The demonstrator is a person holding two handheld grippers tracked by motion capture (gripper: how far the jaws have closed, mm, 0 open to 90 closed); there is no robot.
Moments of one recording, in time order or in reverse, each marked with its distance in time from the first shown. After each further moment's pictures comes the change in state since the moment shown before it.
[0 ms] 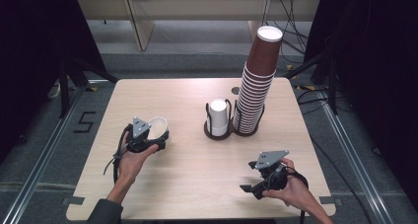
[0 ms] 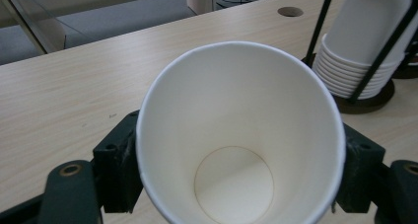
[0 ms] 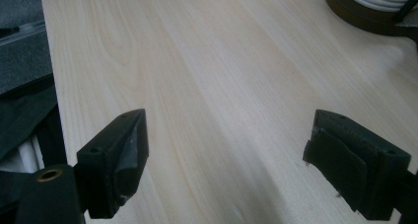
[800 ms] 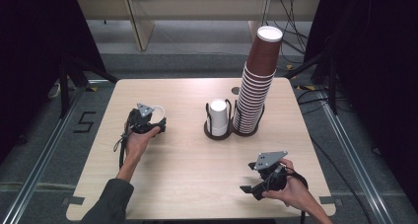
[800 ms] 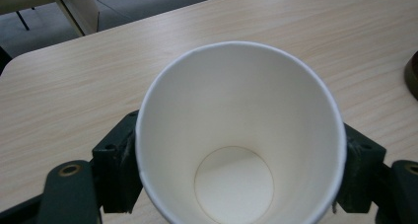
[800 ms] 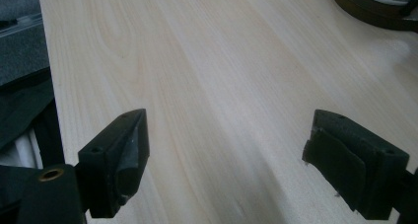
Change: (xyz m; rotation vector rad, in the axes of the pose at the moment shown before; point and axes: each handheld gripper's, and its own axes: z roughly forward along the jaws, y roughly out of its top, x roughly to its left) left arm 0.033 0.009 0.062 0.110 0.129 0.007; right arm 0.000 -0.001 0.002 0.020 -0.002 -0.010
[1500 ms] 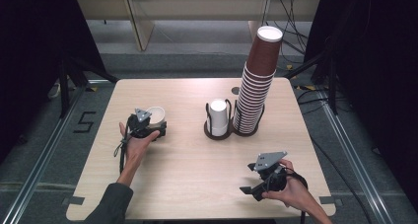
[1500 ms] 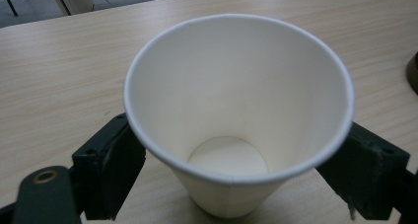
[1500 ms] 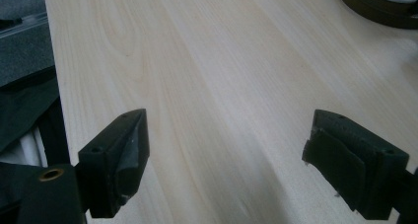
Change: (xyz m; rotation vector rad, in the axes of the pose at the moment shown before) left arm 0.003 -0.023 0.005 -0.023 -0.030 -0.091; right arm 0.001 0.000 0.000 0.003 0.006 -0.002
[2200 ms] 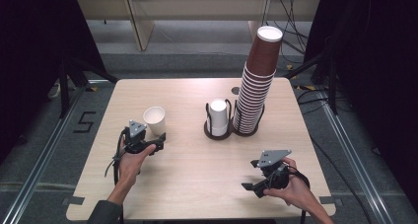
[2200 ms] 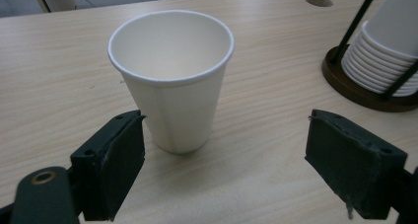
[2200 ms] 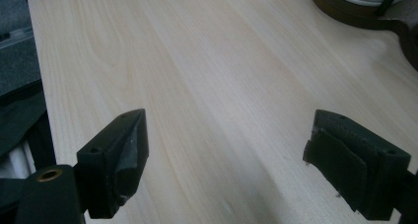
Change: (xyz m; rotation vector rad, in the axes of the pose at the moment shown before) left arm -0.023 -0.013 -0.068 -0.031 -0.064 -0.018; right arm -0.006 -0.002 -0.006 -0.031 -0.031 0.041
